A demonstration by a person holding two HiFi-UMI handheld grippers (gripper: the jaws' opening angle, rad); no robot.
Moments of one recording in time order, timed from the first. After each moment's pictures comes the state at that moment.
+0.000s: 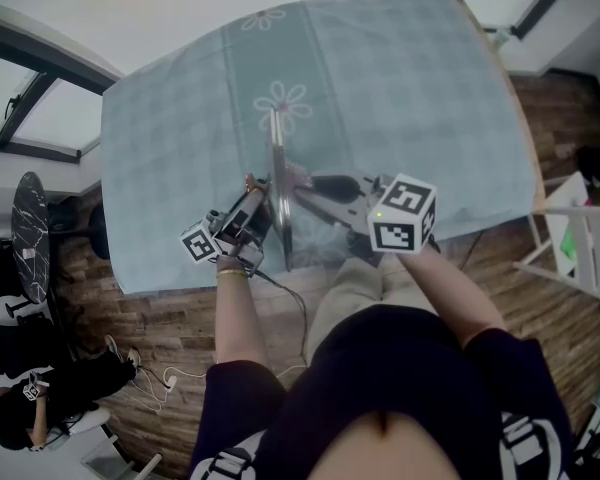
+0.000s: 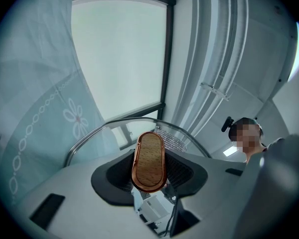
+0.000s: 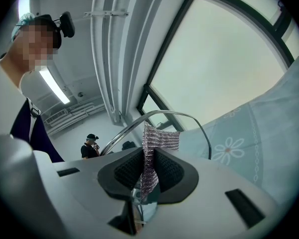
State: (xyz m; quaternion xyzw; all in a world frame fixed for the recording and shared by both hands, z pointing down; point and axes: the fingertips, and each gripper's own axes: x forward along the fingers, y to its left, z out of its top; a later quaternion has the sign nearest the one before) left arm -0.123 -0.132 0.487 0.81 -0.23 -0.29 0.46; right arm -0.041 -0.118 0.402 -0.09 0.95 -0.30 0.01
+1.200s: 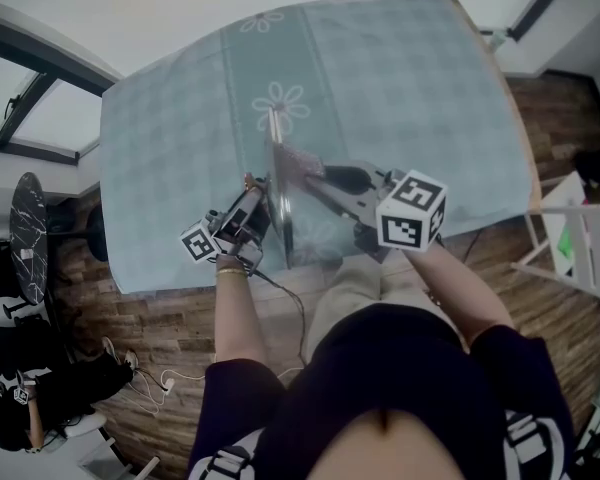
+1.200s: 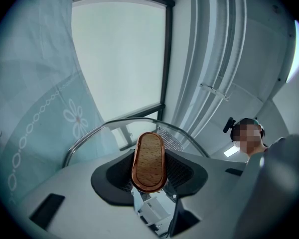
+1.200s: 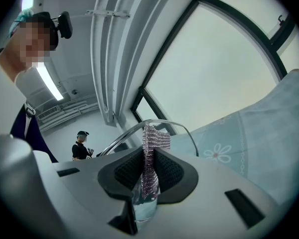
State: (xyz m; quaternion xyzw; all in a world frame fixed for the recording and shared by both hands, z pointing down) left arm -0.124 -0.131 0.487 0.81 -0.23 -0.29 0.46; right arm -0.020 -0.131 0.396 -0.14 0.95 -0.29 0.00
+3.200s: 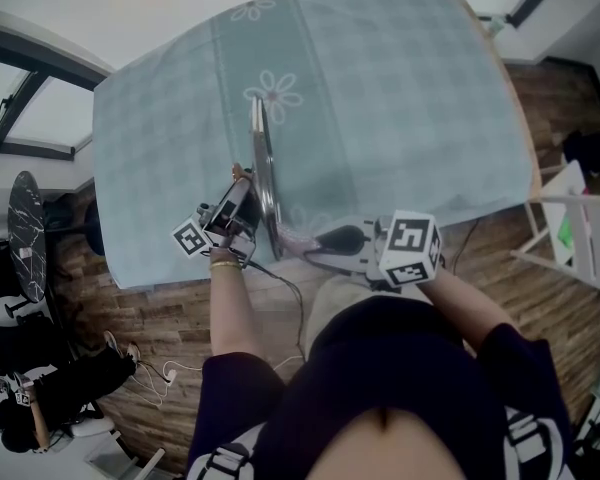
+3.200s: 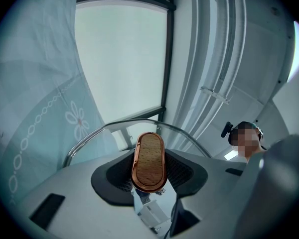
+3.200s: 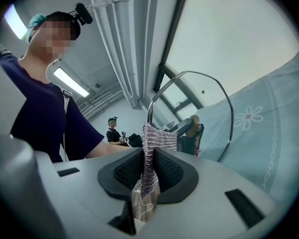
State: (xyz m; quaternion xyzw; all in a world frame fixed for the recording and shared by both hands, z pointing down) left arm -0.128 -0.135 0.488 0.80 -0.24 -0.31 0.46; right arm -0.017 -0.002 0.432 0.06 0.95 -0.31 -0.06
